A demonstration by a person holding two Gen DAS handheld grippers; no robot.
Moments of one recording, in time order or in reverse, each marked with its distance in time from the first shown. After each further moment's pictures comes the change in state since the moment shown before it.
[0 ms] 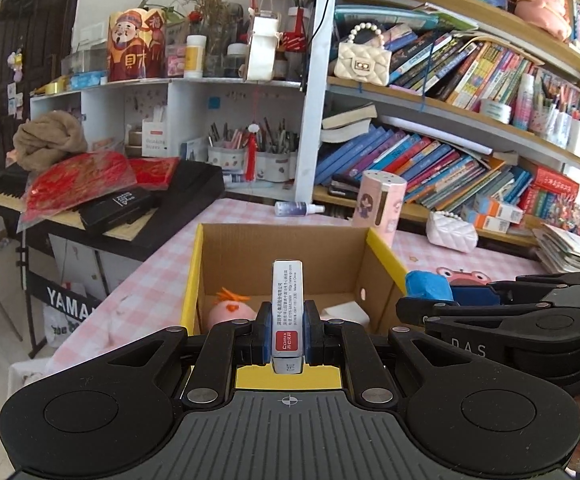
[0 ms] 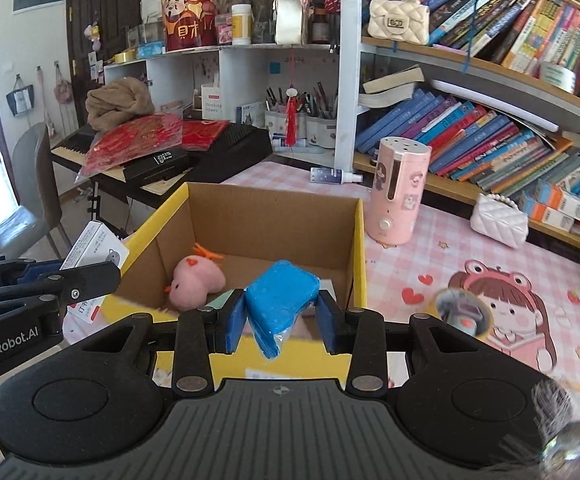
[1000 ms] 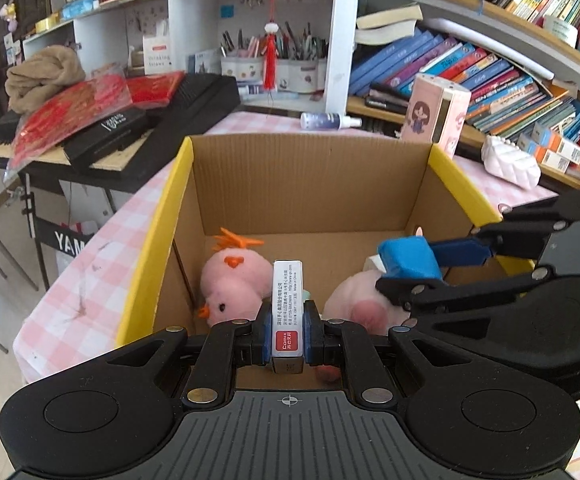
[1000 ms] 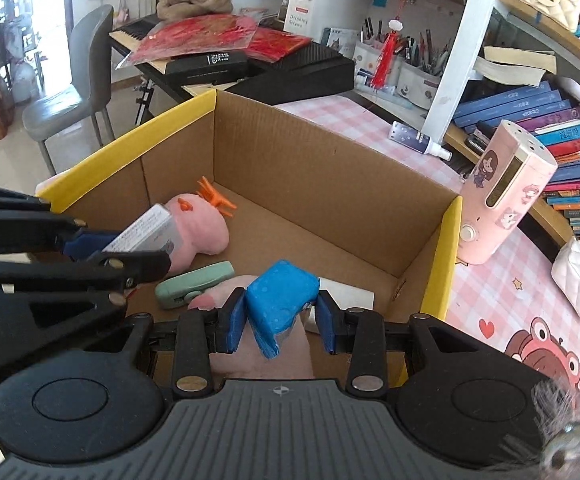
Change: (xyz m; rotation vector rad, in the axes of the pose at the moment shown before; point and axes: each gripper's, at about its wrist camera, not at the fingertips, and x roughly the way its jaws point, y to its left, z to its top) left arm 0.111 0.002 -0.007 -0.003 0.268 0.086; right arm 0.128 0.002 0.017 -0.316 0.229 0.153
